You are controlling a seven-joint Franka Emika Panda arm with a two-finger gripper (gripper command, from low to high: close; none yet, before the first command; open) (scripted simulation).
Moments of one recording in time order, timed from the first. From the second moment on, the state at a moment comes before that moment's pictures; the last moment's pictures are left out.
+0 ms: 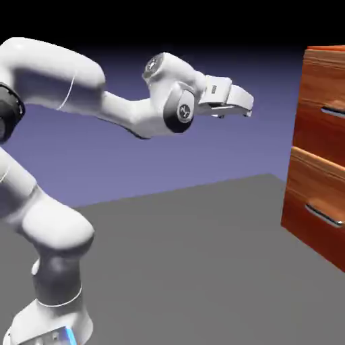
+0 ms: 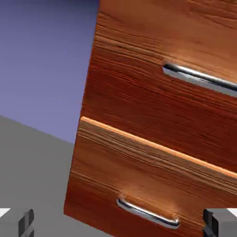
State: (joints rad) arm 0.59 -0.60 -0.52 -2.45 -0.70 2.99 0.89
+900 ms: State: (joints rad) arm 1.56 -0.65 -1.38 -1.85 -1.88 2.91 1.15
